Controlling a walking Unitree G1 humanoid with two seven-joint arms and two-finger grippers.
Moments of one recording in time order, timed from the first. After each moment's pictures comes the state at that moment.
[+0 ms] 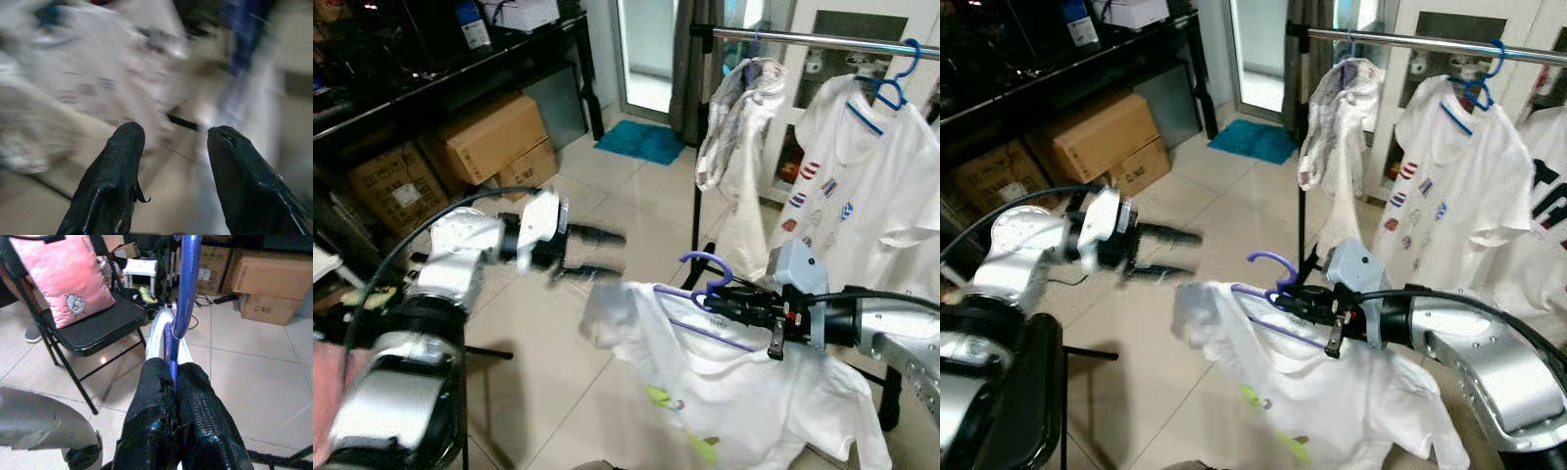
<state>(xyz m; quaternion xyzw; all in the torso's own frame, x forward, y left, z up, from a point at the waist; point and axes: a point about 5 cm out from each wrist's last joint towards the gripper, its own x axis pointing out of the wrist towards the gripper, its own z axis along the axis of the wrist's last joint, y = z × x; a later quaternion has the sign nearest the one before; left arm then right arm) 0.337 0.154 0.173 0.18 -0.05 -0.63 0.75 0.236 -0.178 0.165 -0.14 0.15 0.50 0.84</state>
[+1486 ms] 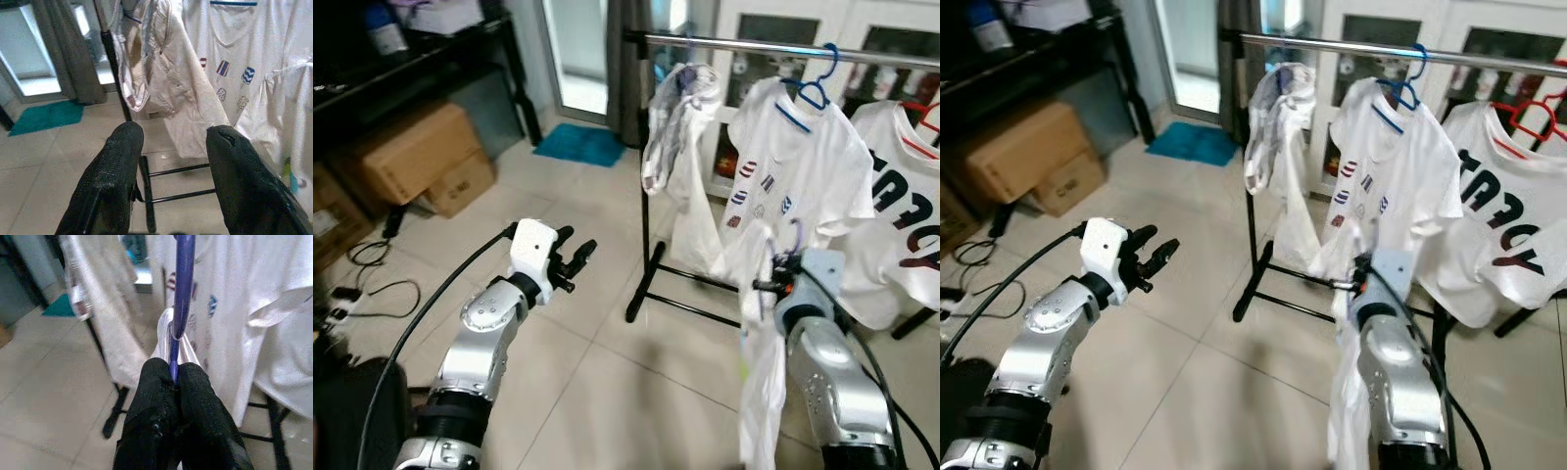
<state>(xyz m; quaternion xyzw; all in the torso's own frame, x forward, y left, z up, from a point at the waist) 0.310 0.151 0.106 0.06 0.03 -0.26 0.96 0.276 -0.195 0.088 0.03 0.12 -0.08 0.99</state>
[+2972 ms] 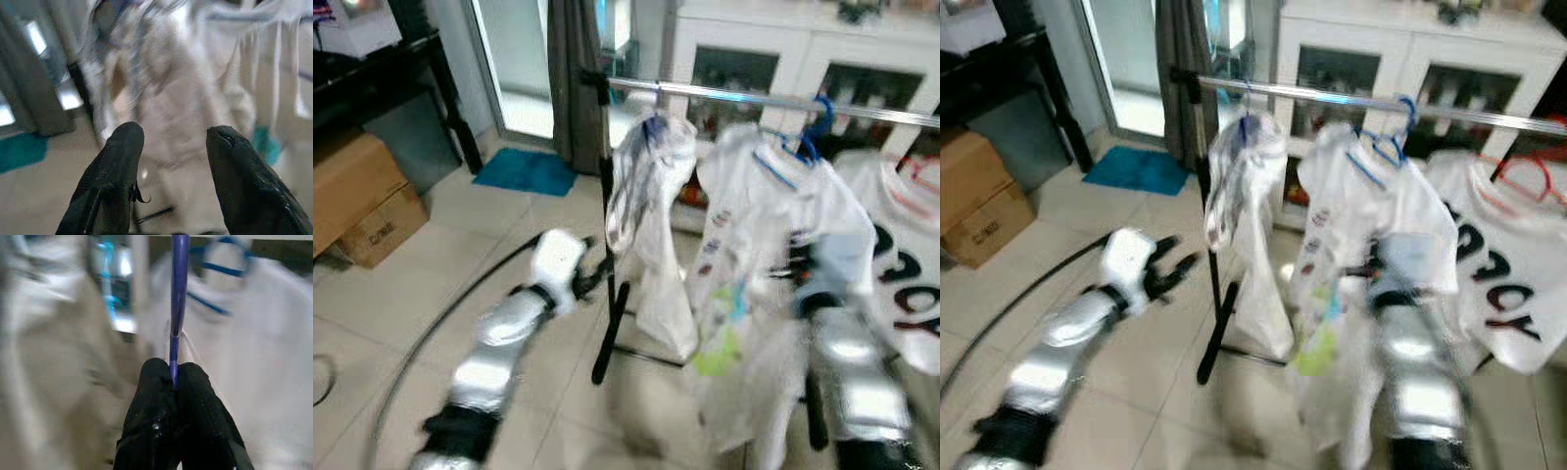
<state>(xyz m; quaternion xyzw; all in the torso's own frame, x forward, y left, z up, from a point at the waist) 0.297 0.142 0.095 0.08 0.05 -0.27 0.96 0.285 -0.186 0.108 0.00 0.05 -0.02 1.00</state>
